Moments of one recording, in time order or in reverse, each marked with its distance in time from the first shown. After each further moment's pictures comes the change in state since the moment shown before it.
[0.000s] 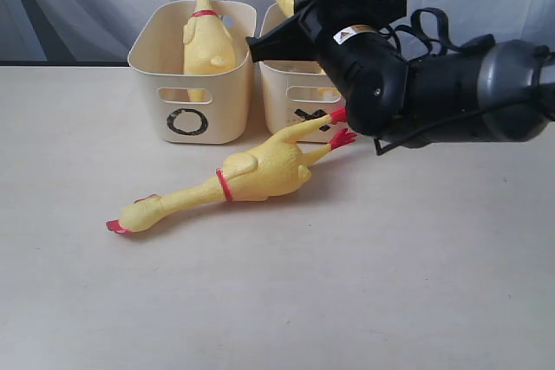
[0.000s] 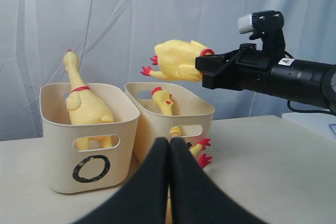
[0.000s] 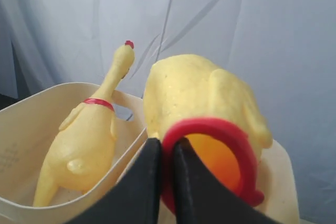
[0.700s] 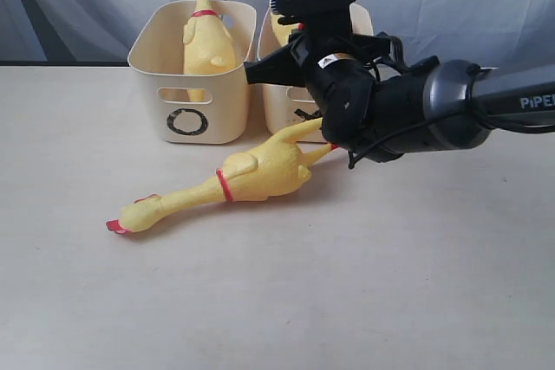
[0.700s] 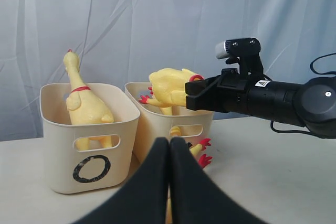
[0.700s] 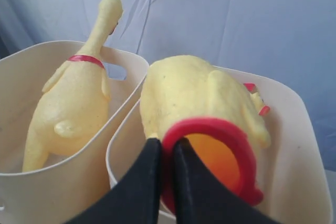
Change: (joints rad) left arm 0.000 0.000 0.000 0.000 0.000 0.002; right arm 0.000 0.120 -0.051 0.121 0.005 0.000
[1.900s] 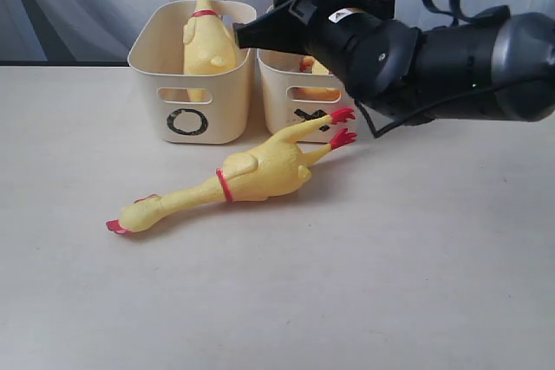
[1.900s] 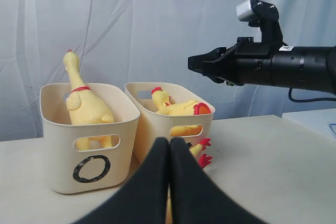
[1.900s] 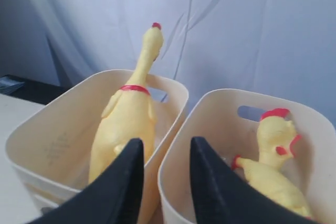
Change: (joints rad) left arm 0.000 0.000 0.000 0.000 0.000 0.000; right arm 0.000 -0.169 -0.004 -0.004 0.203 -0.002
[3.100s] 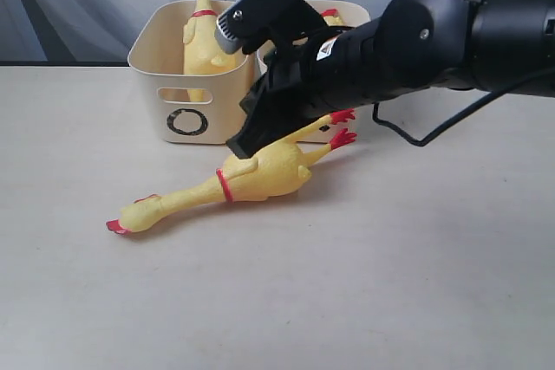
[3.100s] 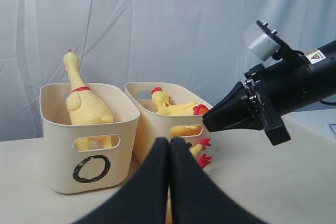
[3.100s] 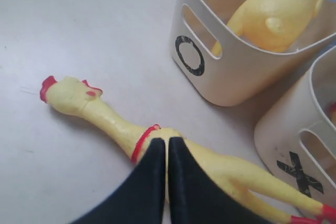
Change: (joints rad) left arm 0.000 0.000 0.000 0.000 0.000 0.000; right arm 0.000 -0.126 0.000 -0.347 0.741 -0.014
